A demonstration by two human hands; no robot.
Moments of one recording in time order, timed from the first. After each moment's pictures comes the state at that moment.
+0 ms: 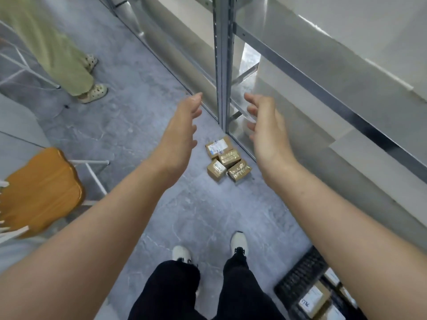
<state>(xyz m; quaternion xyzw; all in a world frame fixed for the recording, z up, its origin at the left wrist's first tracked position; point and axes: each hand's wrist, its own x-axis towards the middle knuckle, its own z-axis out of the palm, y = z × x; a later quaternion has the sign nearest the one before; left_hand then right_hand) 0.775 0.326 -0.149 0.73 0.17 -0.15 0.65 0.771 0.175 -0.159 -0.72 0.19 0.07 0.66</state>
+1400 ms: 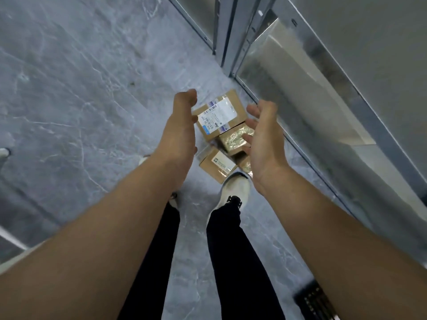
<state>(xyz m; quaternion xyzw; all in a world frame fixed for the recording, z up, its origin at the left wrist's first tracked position) 1.099 0.360 -0.678 0.63 0.39 -0.33 0.59 1.074 0.229 -0.700 -0.60 0.47 0.22 0.61</state>
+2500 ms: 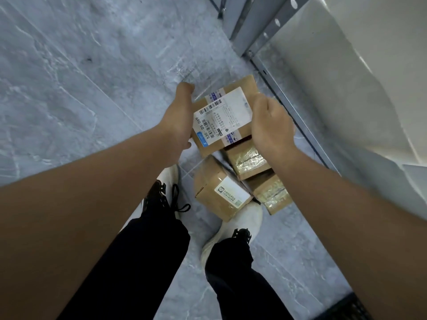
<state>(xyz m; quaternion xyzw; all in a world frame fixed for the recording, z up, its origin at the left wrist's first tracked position) 1.160 0.378 -0.916 0.62 0.39 -0.42 0.53 1.132 0.226 -0.941 -0.82 0.36 0.27 0.35</state>
